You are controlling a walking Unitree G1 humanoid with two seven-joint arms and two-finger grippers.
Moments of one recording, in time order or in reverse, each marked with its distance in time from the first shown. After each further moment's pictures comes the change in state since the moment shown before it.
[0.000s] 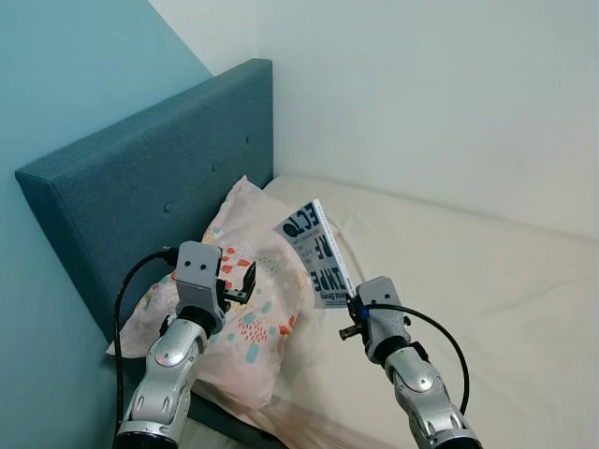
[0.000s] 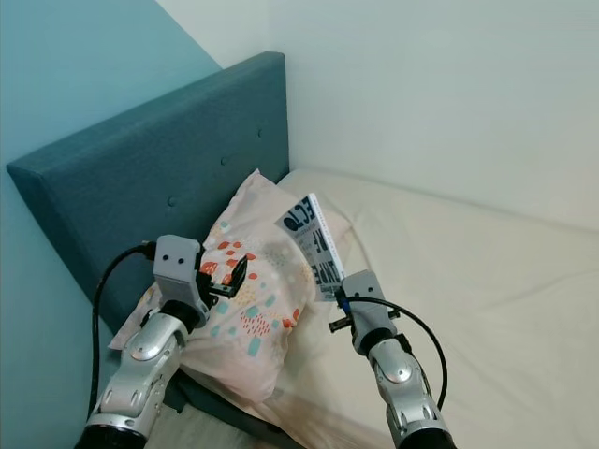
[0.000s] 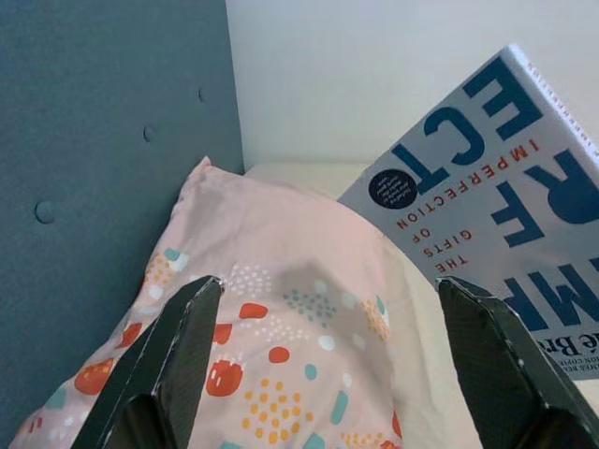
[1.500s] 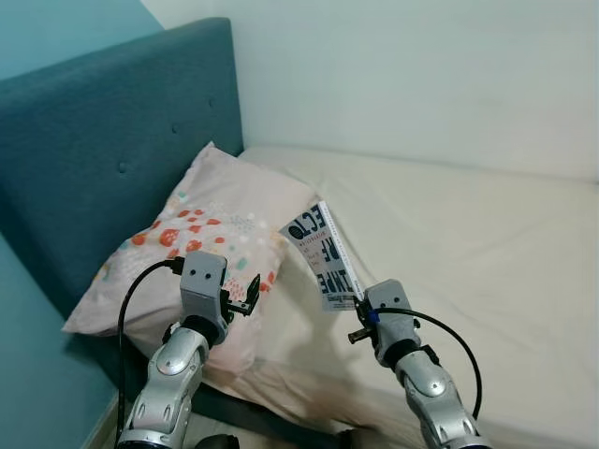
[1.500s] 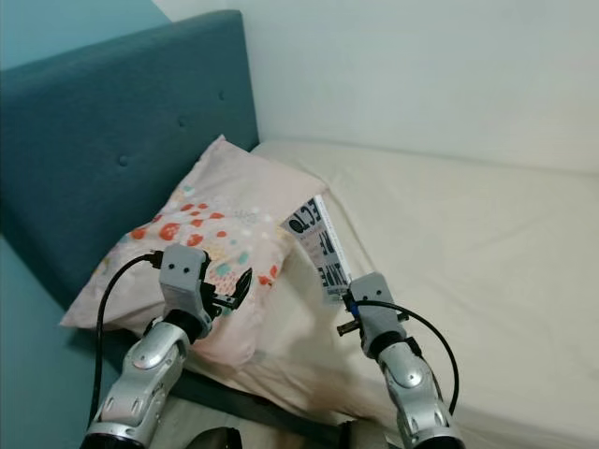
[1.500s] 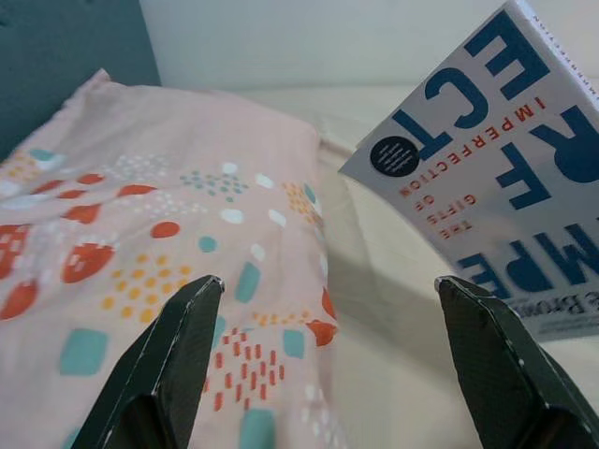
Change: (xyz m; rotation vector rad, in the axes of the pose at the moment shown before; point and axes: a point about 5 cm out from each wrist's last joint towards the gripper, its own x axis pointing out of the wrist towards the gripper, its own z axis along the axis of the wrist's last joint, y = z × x) left arm -0.006 -0.005 -0.009 -0.002 0.042 -0.034; right arm -0.010 -0.017 0.004 -0.158 0.013 0.025
